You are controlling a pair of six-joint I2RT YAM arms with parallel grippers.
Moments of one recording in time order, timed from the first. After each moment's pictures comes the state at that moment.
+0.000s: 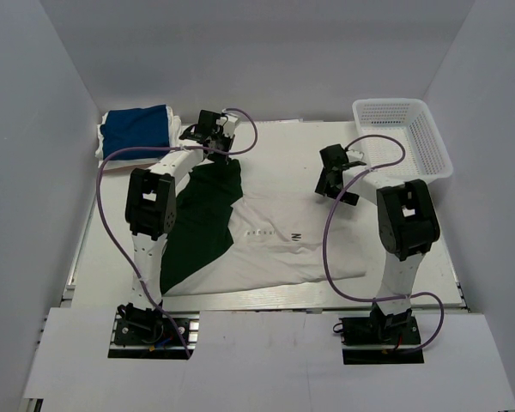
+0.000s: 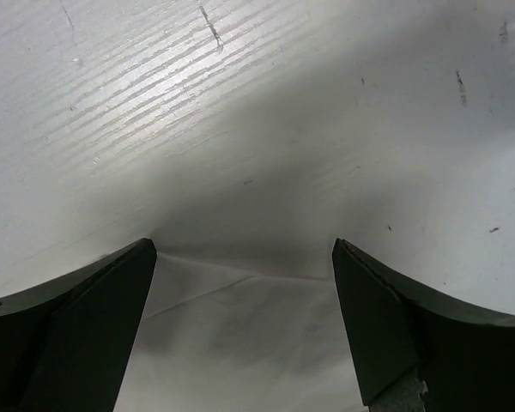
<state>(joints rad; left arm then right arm) -0.29 2.26 1.87 -0.43 0.14 0.14 0.32 1.94 1.28 -0.47 0.42 0.60</state>
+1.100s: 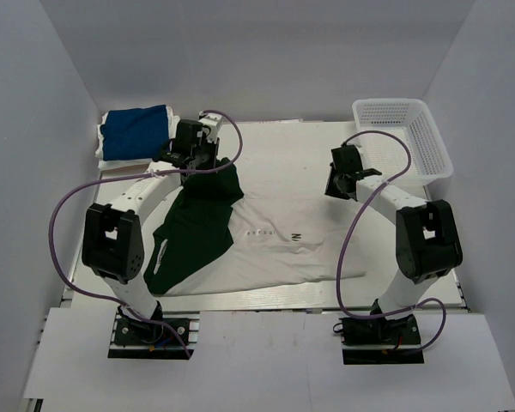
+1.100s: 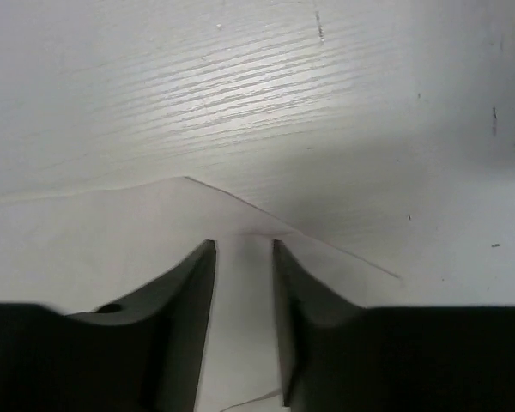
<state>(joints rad) -0.31 1.73 1.37 -0.29 0.09 -0.01 0.30 1.71 1.11 -0.32 0.22 0.41</state>
